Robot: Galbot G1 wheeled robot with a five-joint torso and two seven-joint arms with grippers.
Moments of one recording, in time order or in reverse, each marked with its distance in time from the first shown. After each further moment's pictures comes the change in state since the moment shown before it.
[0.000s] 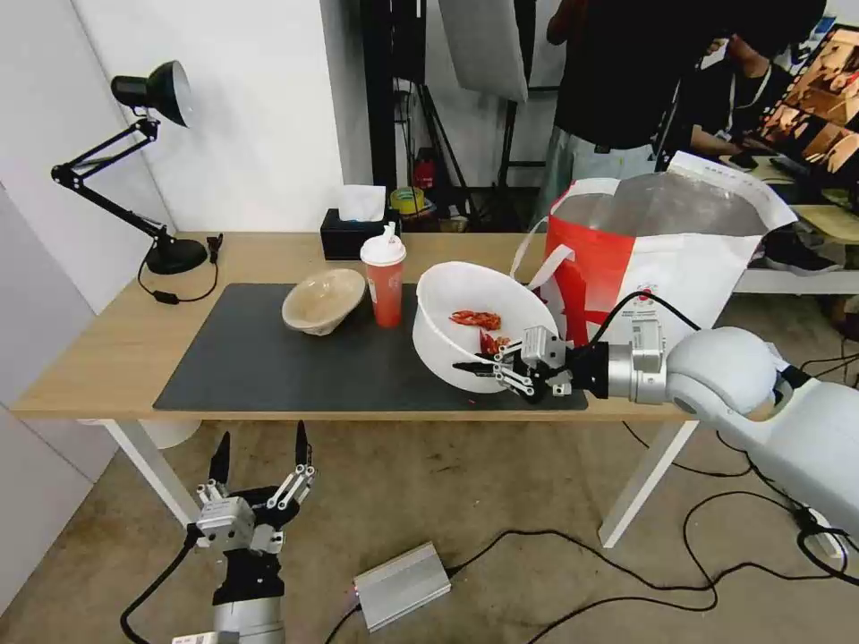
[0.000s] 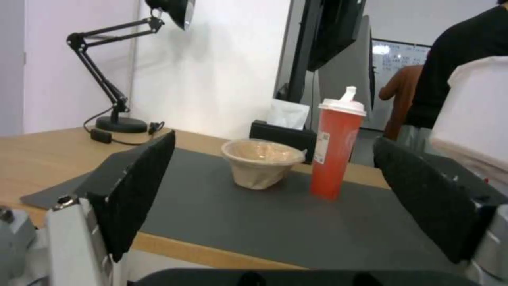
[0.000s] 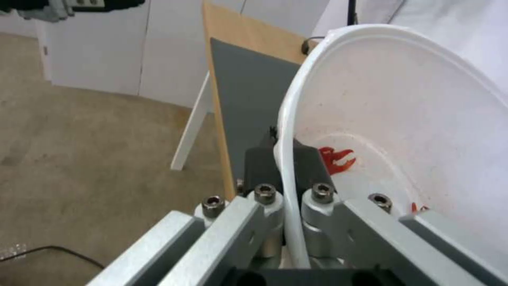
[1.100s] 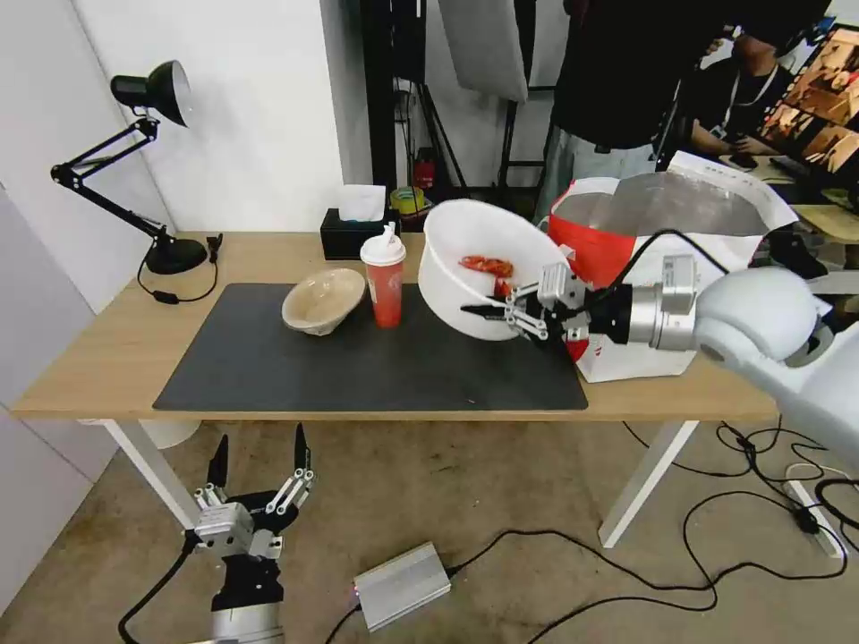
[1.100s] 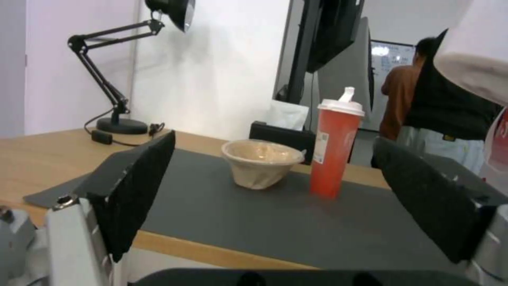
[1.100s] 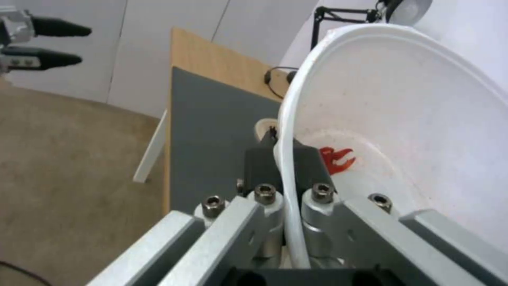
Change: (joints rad) left arm 0.013 0.000 0.004 0.004 0.006 -0.025 0.000; right arm 0.336 -0.013 -0.152 -0.054 0.106 -0.017 0.007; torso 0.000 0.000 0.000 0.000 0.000
